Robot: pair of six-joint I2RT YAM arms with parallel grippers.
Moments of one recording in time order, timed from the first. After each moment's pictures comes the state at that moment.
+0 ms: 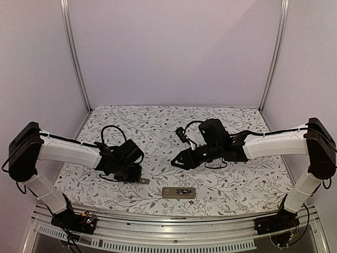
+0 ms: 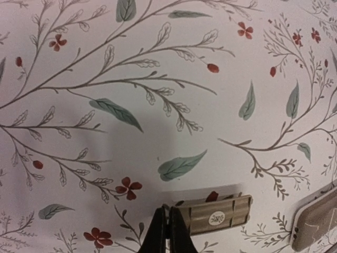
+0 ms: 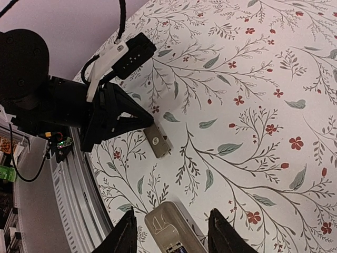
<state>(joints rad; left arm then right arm) -0.88 1.60 0.79 -0.38 -0.18 -0.76 0.91 1.67 1.01 0.02 -0.37 0.37</state>
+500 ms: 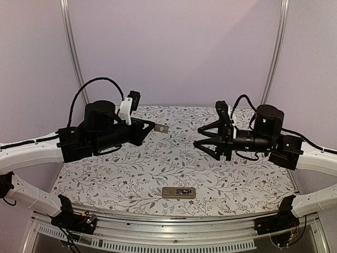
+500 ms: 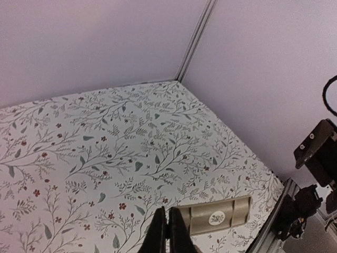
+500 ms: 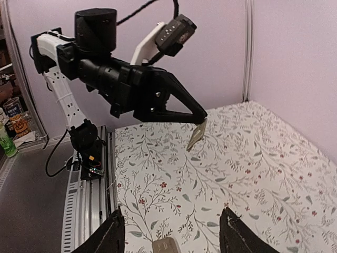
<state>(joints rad) -0.98 1.23 0.95 -0.07 -0.22 -0.43 0.91 1.13 0.84 0.10 -0.38 0.07</state>
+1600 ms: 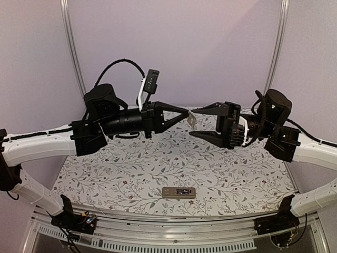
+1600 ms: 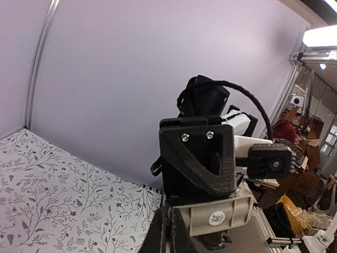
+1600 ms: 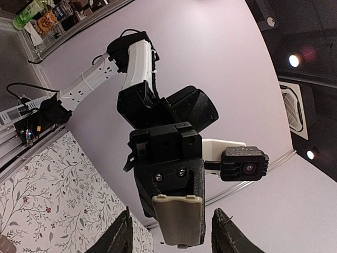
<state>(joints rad) -1.02 1.37 1.11 0.41 0.45 -0.46 0.92 1.15 0.95 0.41 -0.70 -0.97</state>
